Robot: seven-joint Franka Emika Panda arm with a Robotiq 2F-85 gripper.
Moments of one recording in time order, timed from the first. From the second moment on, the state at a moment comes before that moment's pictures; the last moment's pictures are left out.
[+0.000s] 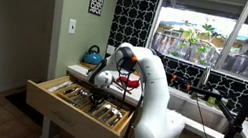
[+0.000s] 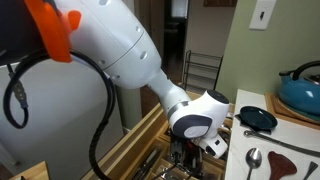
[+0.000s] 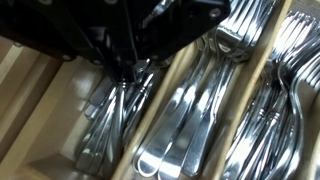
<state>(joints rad) -0.15 0.58 -0.14 -1.91 0.25 2.37 0.35</state>
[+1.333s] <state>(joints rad) -0.10 0.43 -0.19 -1.91 0.10 2.19 0.45</state>
